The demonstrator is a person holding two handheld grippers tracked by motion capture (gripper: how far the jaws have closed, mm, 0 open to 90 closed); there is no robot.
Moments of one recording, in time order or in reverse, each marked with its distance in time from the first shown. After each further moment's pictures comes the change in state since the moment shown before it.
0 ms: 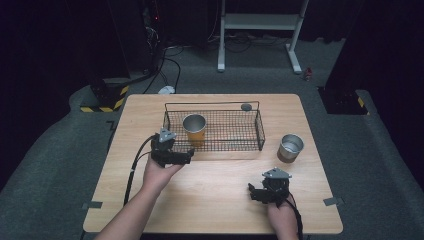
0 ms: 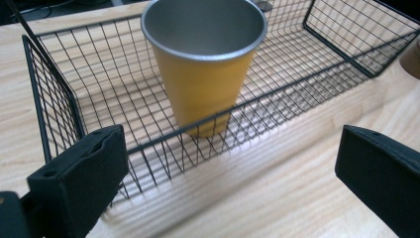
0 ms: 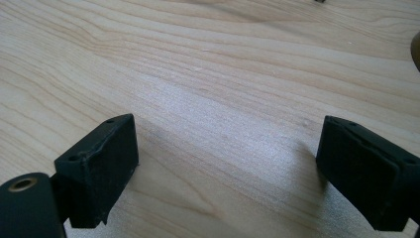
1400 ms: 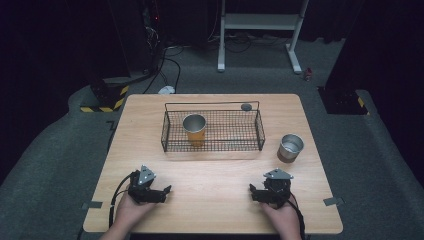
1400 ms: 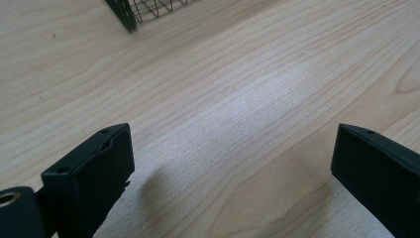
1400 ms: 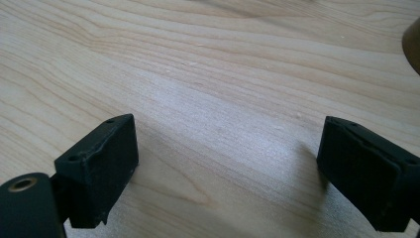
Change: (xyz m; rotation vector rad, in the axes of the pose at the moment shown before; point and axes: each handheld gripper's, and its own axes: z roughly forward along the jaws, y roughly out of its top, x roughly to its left) left arm 0.030 -0.123 -0.027 0.140 0.019 0.169; right arm -0.002 -0.003 -0.003 0.001 -0.011 0.011
